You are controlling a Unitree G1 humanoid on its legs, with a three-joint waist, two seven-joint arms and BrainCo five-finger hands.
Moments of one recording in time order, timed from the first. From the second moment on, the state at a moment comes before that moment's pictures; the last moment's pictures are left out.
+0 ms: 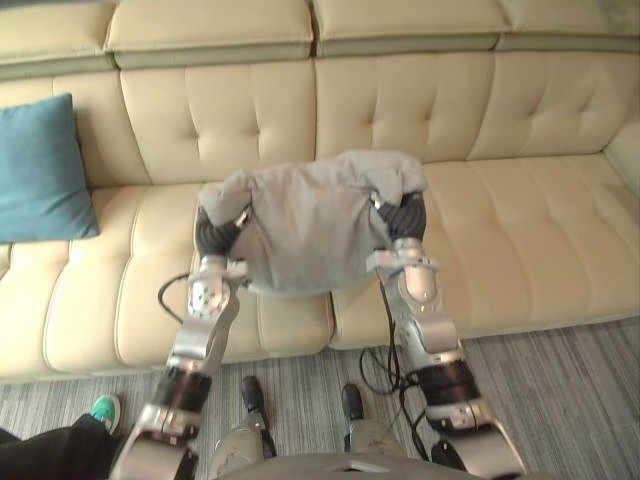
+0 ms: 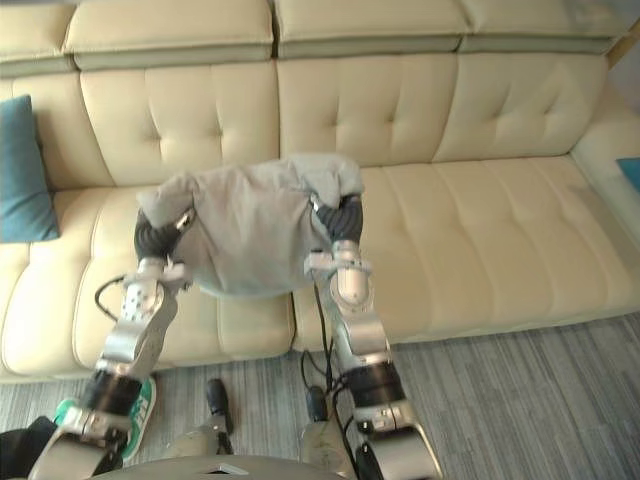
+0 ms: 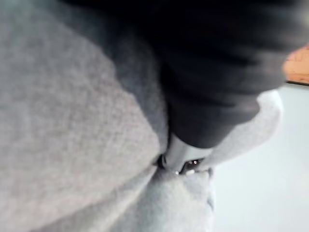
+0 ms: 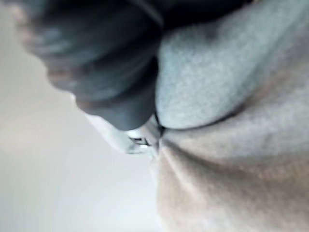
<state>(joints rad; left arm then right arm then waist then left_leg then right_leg) -0.39 0.16 -0.17 0.18 -0.31 -0.10 0.41 -0.43 -0.11 0.11 0.06 0.18 -0.11 -0.31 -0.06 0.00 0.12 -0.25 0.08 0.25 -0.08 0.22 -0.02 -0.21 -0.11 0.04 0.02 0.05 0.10</state>
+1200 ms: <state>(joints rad) -1.32 0.23 -0.11 0.49 -0.39 -0.18 0.50 -1.23 -0.25 -0.14 0.25 0.10 -0.13 -0.62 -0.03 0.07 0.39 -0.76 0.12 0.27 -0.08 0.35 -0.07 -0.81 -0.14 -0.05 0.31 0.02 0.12</state>
